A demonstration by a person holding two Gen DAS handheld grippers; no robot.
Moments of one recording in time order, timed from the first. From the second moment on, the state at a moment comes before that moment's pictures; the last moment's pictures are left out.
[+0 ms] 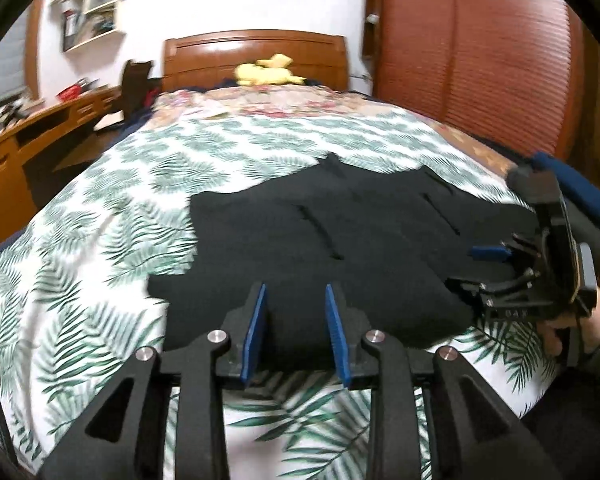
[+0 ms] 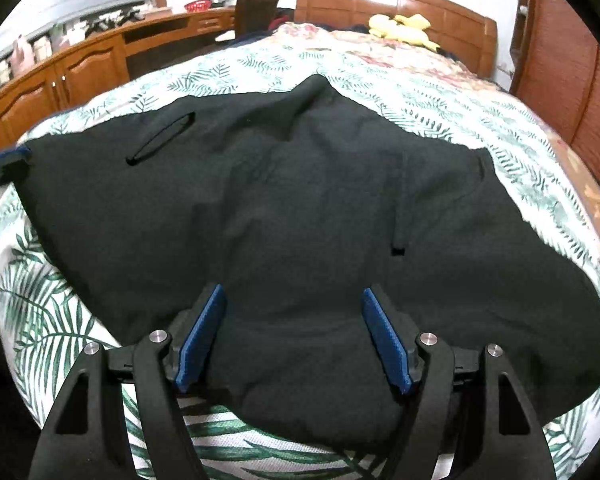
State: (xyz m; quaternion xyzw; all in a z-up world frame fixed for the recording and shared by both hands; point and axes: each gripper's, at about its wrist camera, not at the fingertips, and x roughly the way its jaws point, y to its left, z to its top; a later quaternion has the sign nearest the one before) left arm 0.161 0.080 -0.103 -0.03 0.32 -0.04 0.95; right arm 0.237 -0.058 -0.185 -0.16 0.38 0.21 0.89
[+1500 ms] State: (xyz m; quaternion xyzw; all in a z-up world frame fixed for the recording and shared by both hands) left arm 0.170 0.137 -0.162 -0.15 0.41 0.03 0.90; right arm 0.221 -0.025 -0.174 -0.17 0.38 0.28 0.87
